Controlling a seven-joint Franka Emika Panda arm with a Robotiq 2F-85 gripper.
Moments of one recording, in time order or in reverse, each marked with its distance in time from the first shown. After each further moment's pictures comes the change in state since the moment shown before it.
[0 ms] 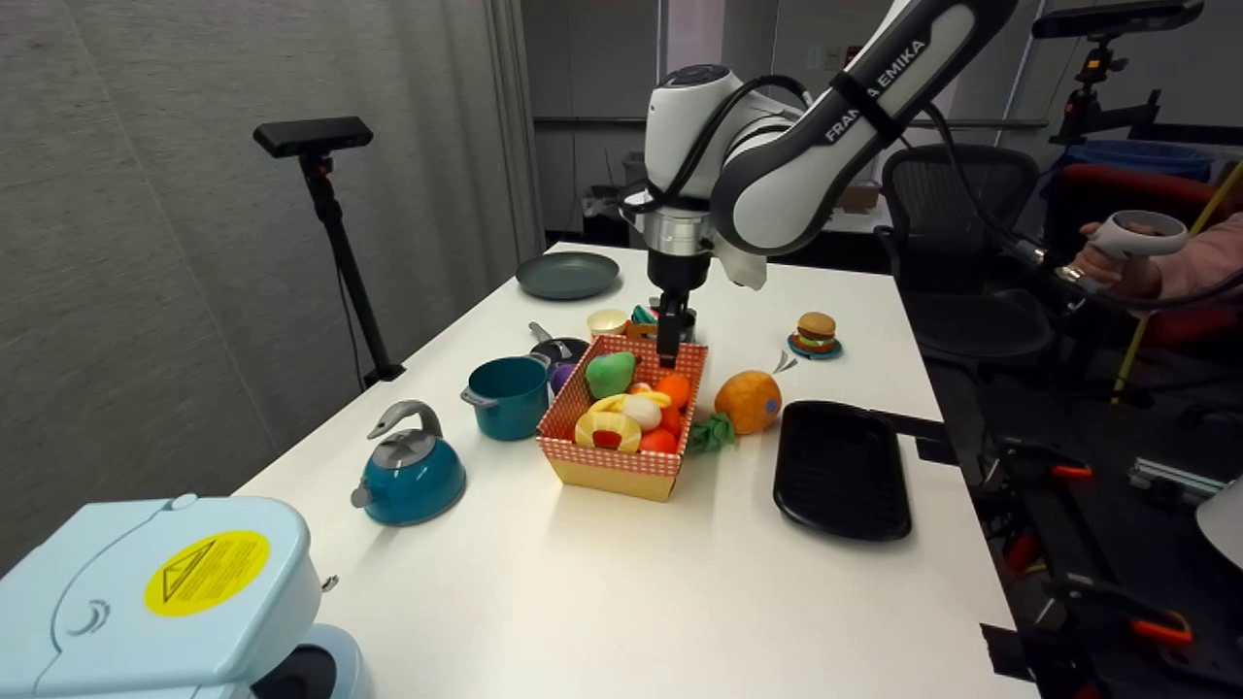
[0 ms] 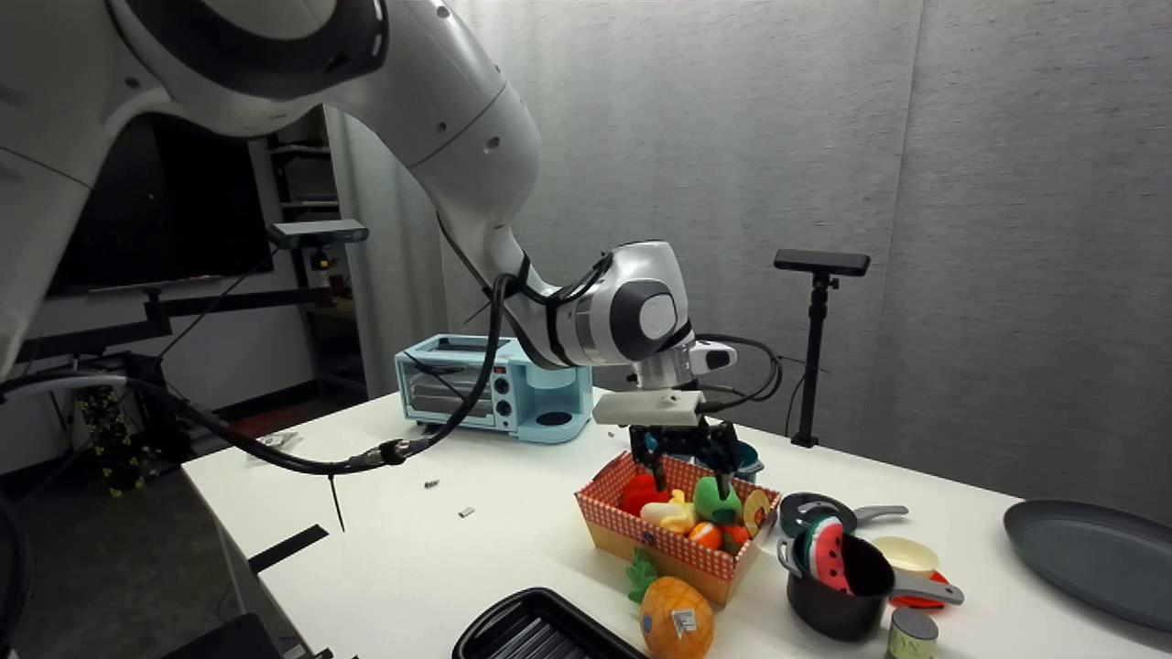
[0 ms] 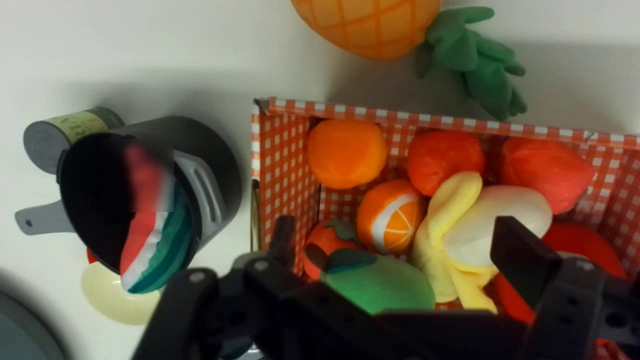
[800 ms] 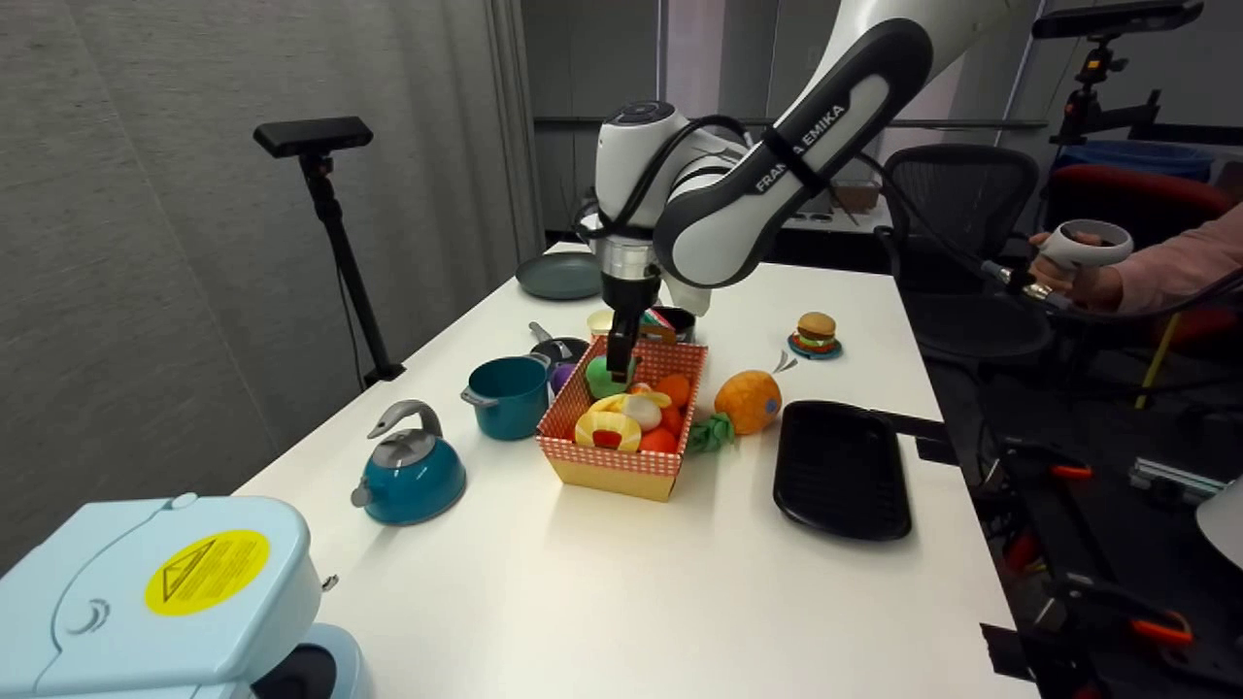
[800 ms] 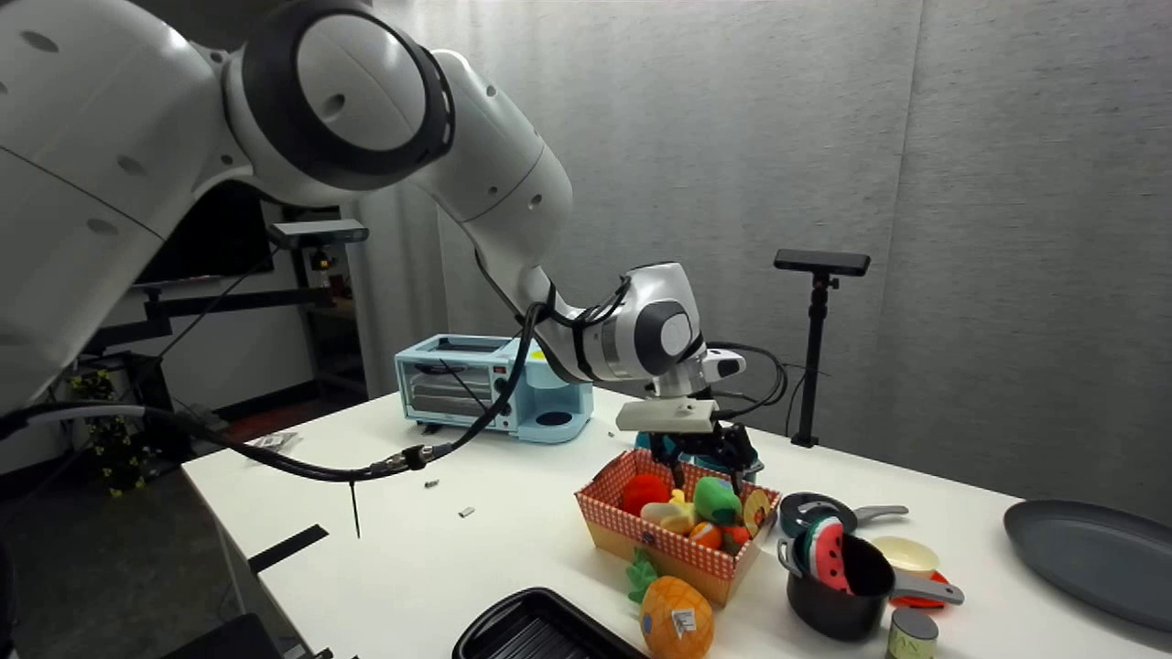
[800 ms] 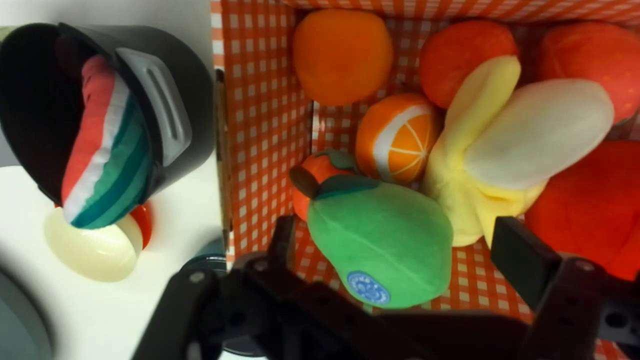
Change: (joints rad) arm 0.020 0.194 0.000 0.236 0.001 0.000 0.037
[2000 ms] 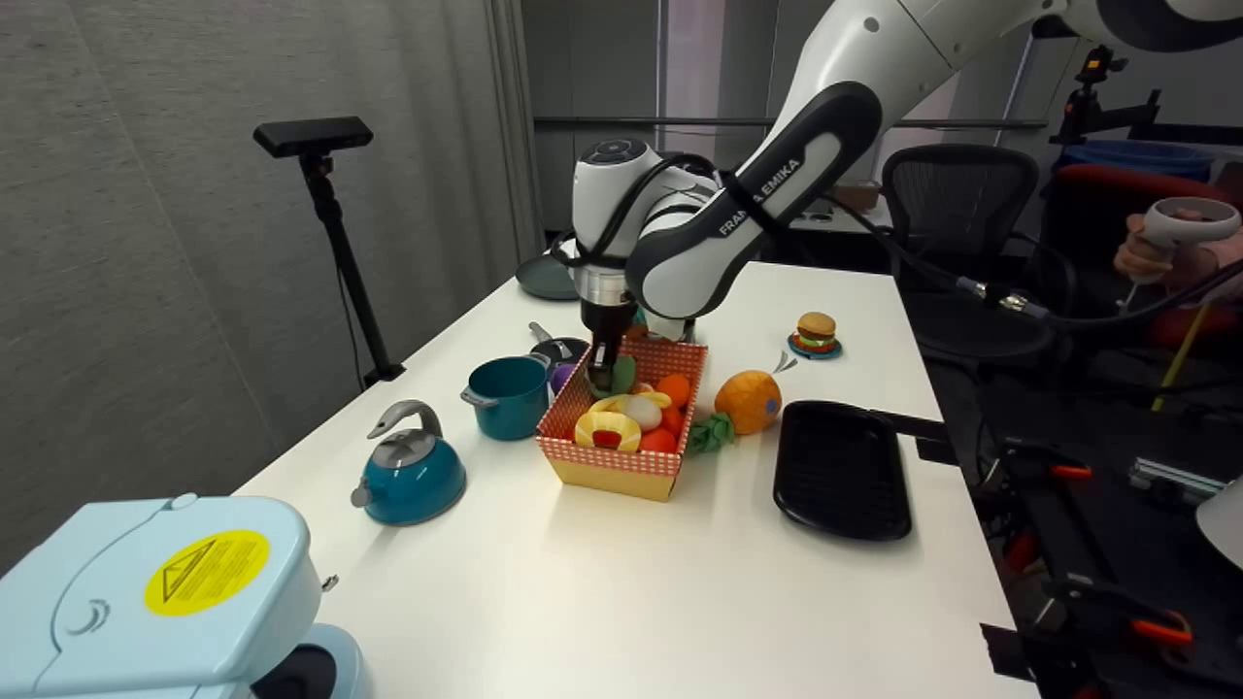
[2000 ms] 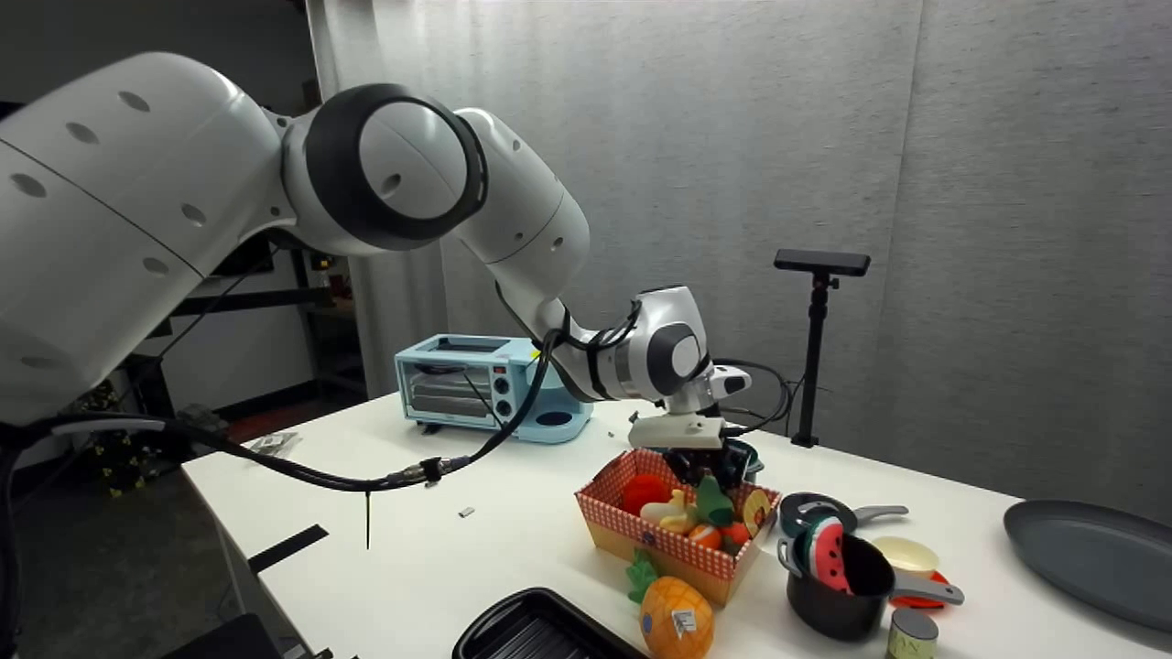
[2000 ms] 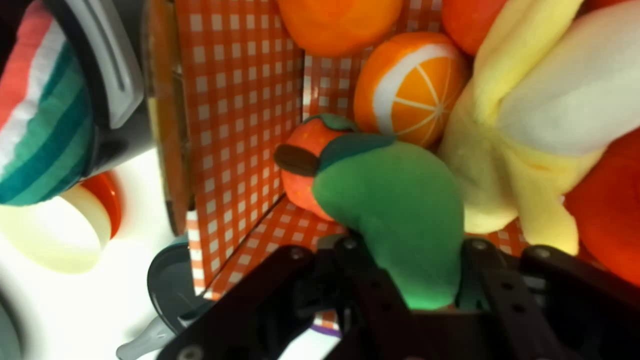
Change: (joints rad) arm 0.006 0.141 -0.004 0.156 0.006 -0.006 0.000
